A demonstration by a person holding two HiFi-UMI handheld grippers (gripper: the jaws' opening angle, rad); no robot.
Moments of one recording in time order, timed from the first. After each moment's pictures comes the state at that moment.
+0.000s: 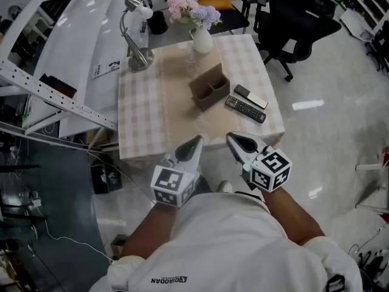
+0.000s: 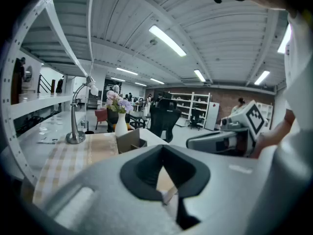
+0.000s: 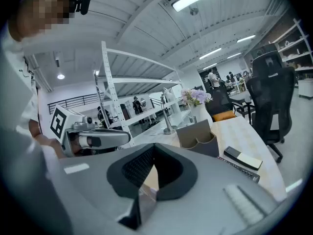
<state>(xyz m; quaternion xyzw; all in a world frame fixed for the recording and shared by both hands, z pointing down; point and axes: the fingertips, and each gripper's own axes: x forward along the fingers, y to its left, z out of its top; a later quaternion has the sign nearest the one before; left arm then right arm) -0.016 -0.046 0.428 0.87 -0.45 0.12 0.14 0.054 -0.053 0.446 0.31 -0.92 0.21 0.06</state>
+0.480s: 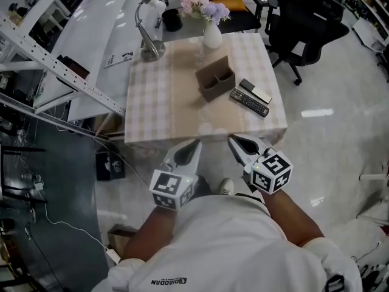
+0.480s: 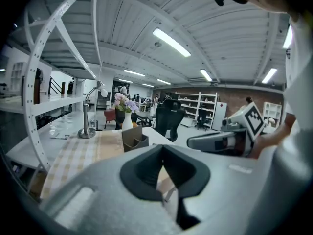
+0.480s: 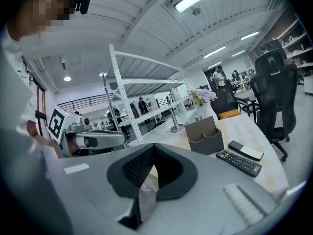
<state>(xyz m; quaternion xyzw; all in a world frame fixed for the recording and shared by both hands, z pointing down) -0.011 0.022 0.423 0.85 -0.49 0.12 0.14 0.065 0.002 0.441 0.28 -0.94 0.21 0.06</state>
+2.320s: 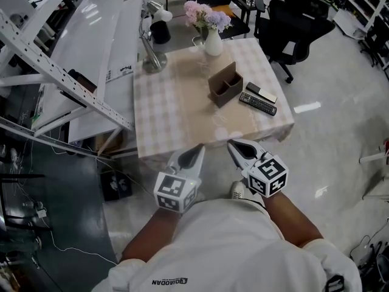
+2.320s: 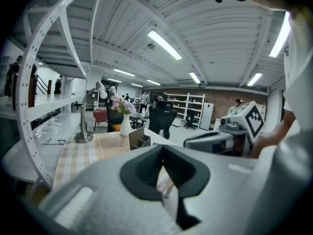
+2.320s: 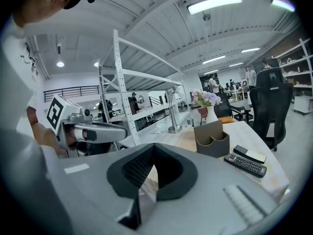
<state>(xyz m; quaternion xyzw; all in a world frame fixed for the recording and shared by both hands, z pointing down) -0.097 0.029 0.413 0.89 -0.43 0.12 0.13 -0.030 0.020 0.433 0.34 -0.92 0.17 0.09</state>
